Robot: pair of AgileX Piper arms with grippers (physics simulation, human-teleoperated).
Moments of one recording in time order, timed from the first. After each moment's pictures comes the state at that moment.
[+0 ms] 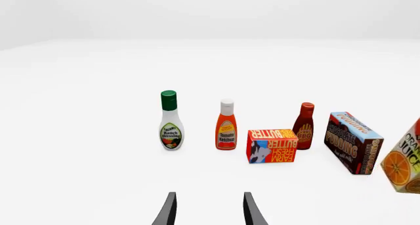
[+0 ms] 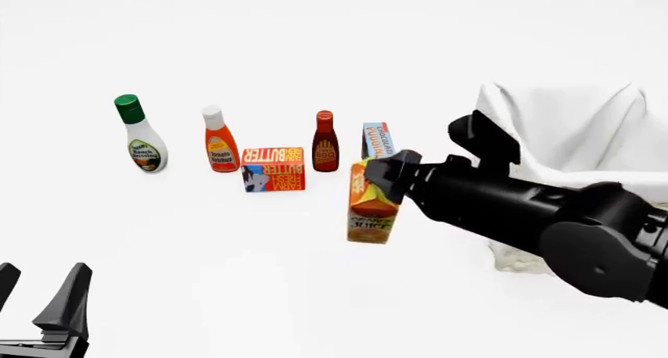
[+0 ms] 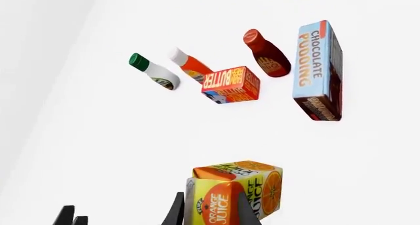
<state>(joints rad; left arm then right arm) 0.00 0.01 0.00 0.00 0.00 0.67 1.19 -0.81 0.12 0.74</state>
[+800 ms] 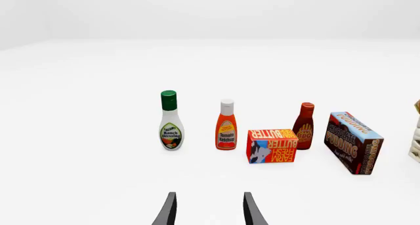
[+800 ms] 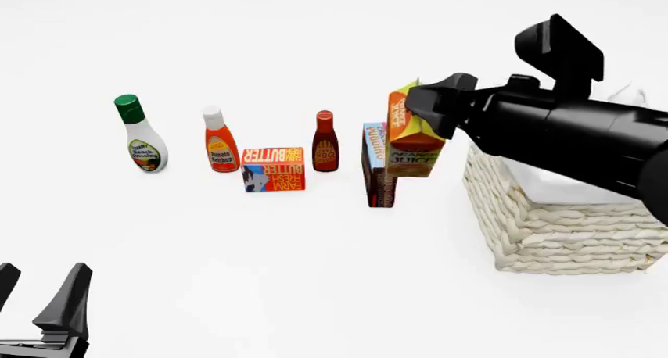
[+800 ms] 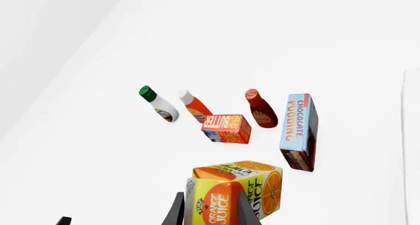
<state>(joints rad) 0.00 0.01 0.00 0.00 0.00 0.57 1.08 -1.02 0.33 0.52</state>
